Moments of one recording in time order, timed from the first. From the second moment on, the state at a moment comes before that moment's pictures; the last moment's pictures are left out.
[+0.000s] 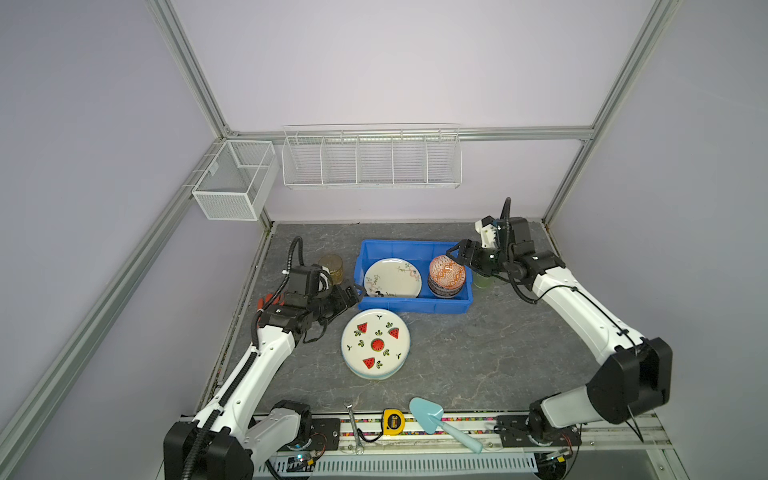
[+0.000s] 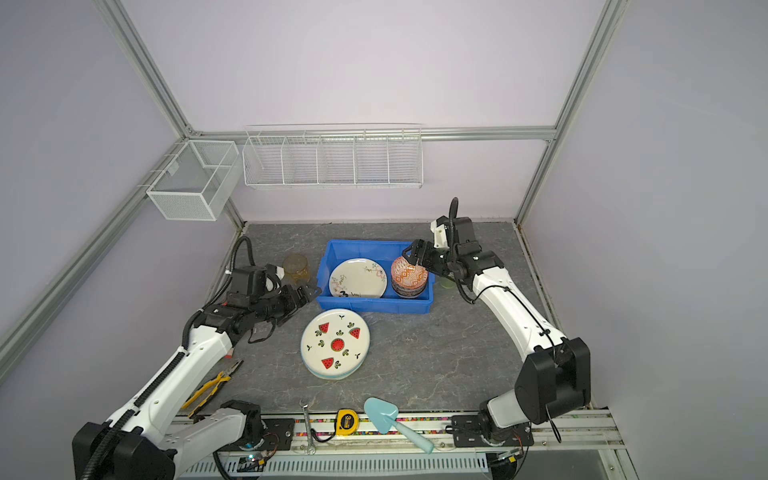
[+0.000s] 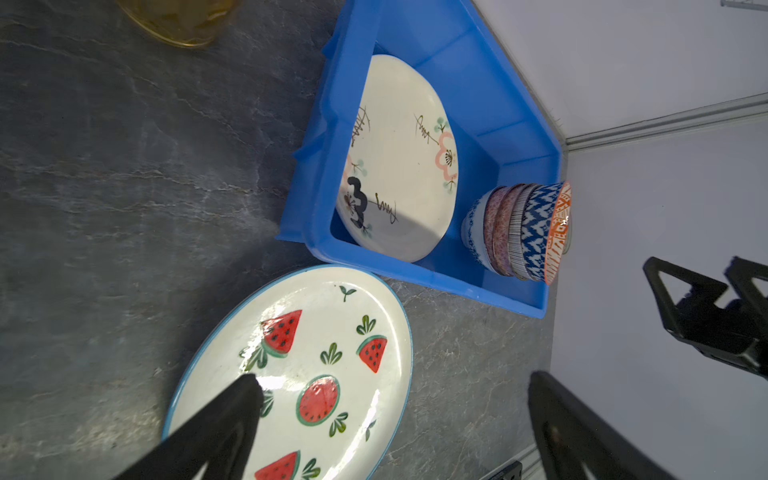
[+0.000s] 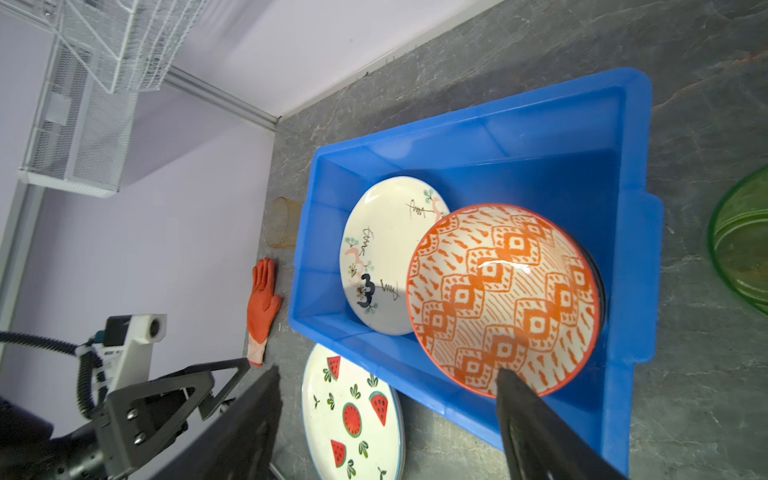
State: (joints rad) left arm -0.27 1.07 0.85 -0.58 0.37 -0.75; right arm 0.34 1.46 1.31 -0.55 -0.42 0.61
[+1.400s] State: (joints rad) left arm -0.27 0.99 0.53 -0.56 0.37 -0.76; right arm 0.86 1.62 0.96 -0.34 -0.26 0.71
